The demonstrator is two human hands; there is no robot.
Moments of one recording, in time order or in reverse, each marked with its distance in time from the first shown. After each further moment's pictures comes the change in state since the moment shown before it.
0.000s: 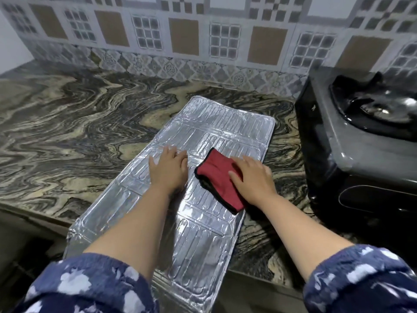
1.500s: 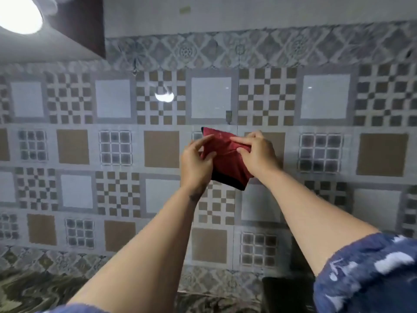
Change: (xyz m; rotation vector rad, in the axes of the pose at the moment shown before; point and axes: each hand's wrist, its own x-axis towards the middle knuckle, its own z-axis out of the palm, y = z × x) left_hand 0.297 0.344 -0.289 -1.116 0.655 0.548; right_hand 0.296 0.076 -0.433 0.298 0.926 -0.244
